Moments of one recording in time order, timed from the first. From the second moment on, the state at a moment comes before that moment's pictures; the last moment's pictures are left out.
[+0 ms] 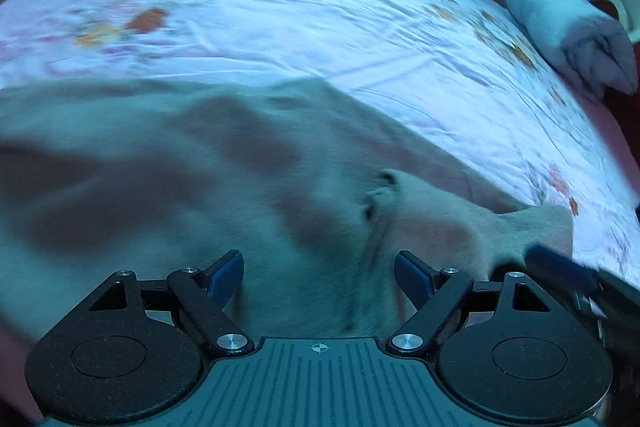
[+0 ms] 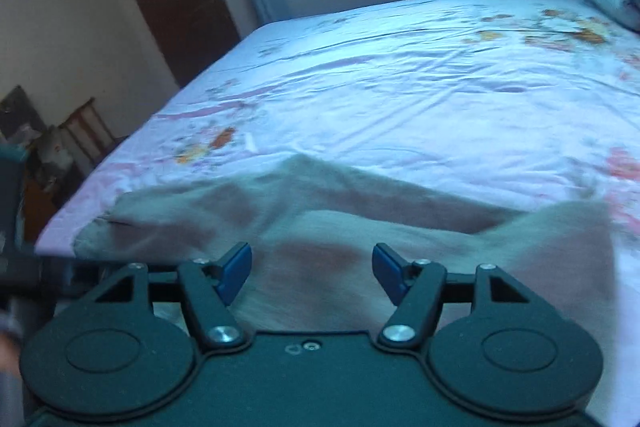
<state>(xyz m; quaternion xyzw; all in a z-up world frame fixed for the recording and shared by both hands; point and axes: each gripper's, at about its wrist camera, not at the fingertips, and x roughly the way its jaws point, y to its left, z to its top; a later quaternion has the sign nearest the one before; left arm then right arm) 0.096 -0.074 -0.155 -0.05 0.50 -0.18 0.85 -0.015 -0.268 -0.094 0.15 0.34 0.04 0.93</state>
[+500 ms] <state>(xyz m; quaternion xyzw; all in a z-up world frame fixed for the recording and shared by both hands) 0.059 -0.118 -0.127 -0.02 0.36 -0.23 0.91 -0.052 -0.308 -0.138 0.12 0.38 -0.04 0.92</state>
